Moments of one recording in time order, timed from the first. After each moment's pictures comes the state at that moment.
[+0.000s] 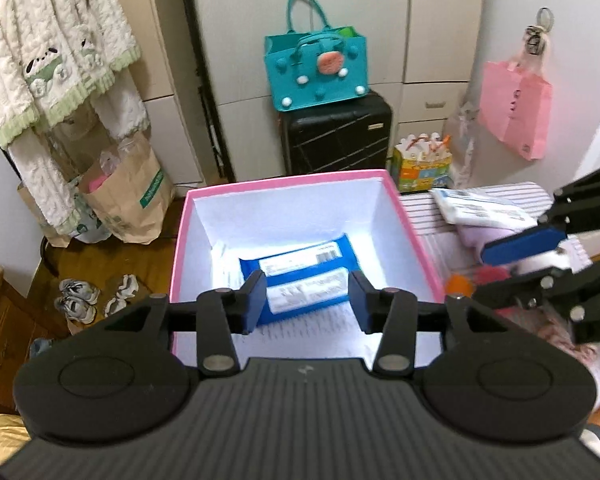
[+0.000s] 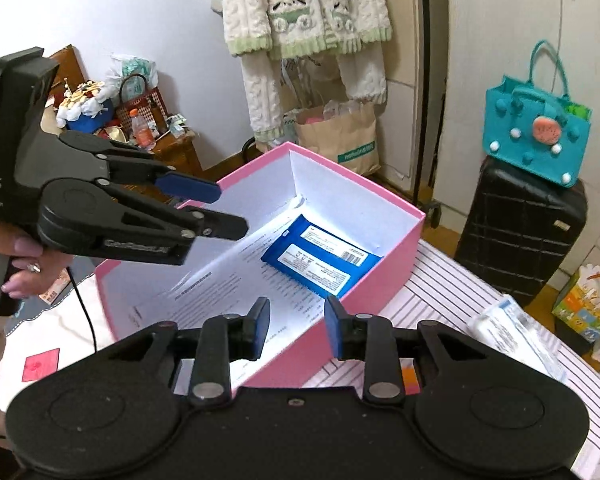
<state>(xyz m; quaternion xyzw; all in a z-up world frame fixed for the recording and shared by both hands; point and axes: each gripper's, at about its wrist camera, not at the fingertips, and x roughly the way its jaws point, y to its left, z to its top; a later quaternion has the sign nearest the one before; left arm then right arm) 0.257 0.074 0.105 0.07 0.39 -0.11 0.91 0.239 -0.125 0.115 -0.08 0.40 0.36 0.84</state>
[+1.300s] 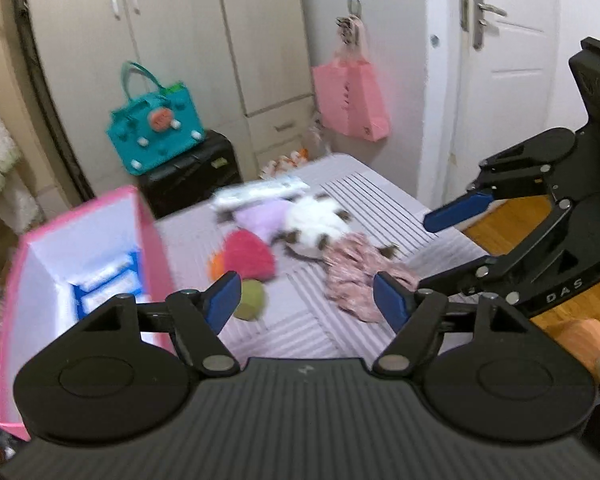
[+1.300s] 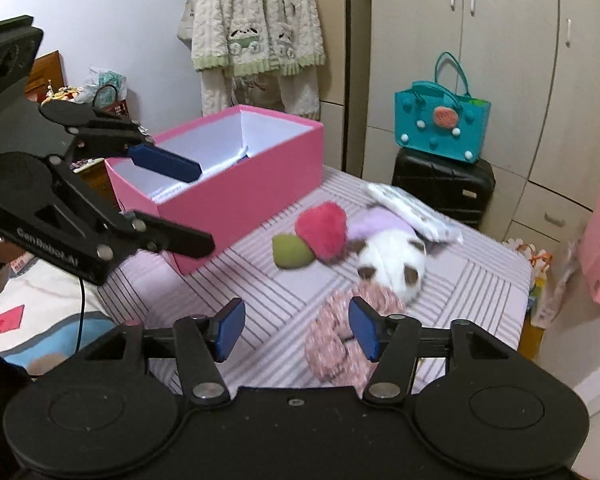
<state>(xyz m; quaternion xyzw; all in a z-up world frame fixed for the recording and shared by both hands) 0.083 -0.090 0.075 0.15 0.31 -0.29 0.89 0.062 -0.276 0.055 -0.07 0.34 0.27 0.89</state>
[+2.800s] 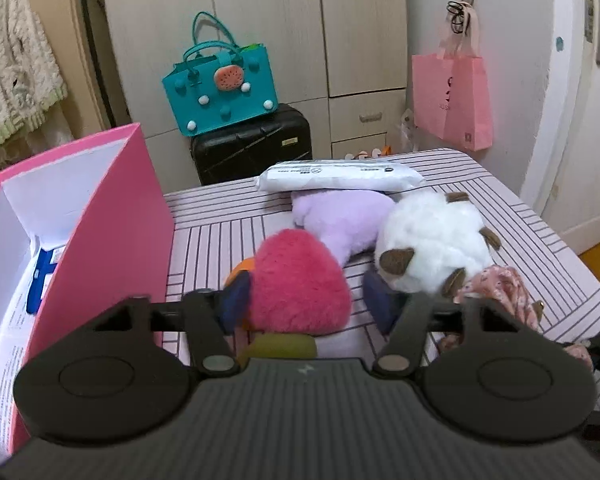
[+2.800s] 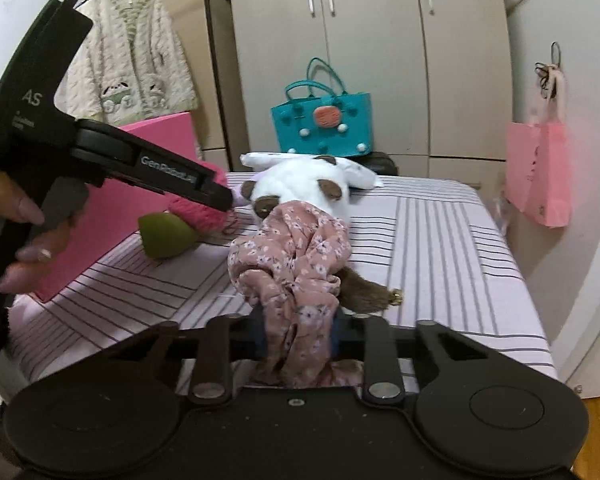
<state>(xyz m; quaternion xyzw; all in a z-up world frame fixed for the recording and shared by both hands) 0.215 -0.121 -0.033 0.09 0.32 -0.15 0.93 0.082 -0.277 -0.075 0.02 0.26 0.10 0.96</state>
